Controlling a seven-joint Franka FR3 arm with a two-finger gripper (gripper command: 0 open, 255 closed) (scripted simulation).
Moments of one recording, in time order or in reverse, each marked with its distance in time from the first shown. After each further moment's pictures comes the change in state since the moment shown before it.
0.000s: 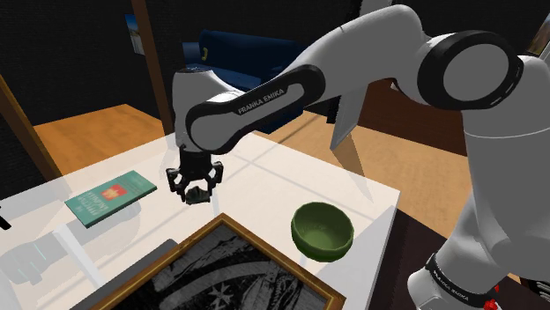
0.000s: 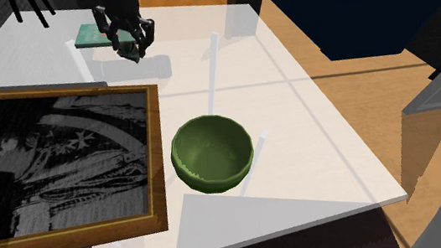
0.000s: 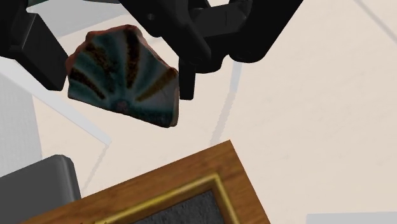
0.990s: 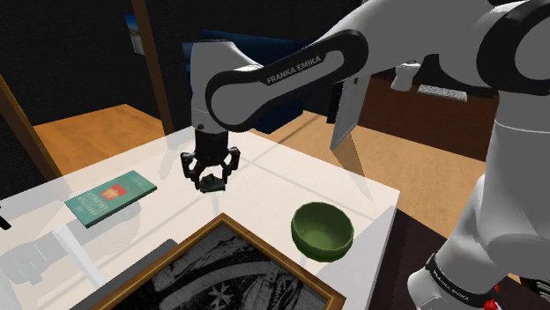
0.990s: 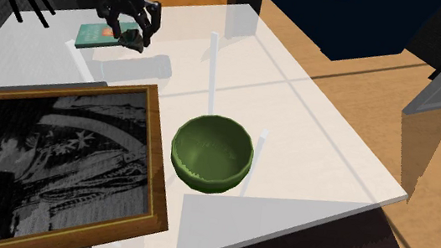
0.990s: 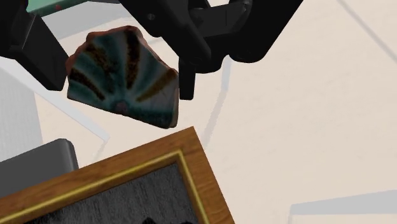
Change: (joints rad) arm -0.055 -0.216 0.028 -0.168 0.075 -0.040 -0.041
